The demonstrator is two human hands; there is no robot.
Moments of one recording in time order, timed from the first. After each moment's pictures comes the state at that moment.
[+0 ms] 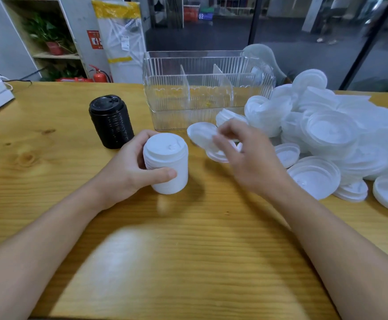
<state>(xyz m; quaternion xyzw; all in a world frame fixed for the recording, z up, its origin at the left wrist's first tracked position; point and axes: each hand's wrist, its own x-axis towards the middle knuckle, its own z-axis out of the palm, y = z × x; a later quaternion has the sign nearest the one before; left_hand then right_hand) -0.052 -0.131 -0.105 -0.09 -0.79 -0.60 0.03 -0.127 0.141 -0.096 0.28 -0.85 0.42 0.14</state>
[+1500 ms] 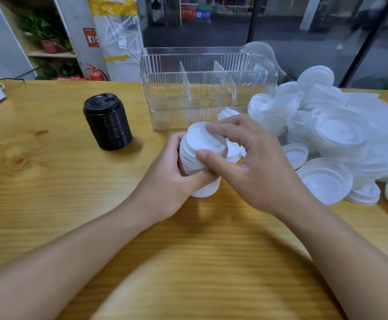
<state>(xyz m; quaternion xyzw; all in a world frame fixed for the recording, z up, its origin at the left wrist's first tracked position) -0.061 -0.062 -0.118 -0.06 -0.77 -0.63 0.07 -0.094 0.133 -0.078 0.29 -0.86 0.40 0.15</state>
